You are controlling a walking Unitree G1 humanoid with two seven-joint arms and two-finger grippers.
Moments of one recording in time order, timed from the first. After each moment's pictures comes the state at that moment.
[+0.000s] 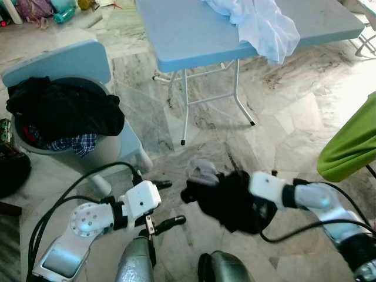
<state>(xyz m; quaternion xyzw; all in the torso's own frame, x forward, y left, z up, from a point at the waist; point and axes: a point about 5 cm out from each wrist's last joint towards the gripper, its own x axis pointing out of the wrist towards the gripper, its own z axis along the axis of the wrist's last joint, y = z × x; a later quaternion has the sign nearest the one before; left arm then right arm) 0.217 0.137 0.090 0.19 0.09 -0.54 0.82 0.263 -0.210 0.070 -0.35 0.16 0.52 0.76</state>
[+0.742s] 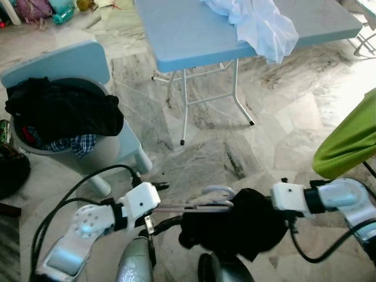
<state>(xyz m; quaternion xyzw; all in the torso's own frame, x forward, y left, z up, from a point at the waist) 0.220 0.136 0.076 0.18 0.11 -0.53 0.82 0.247 -0.234 0.094 -0.33 0.17 0.64 0.68</state>
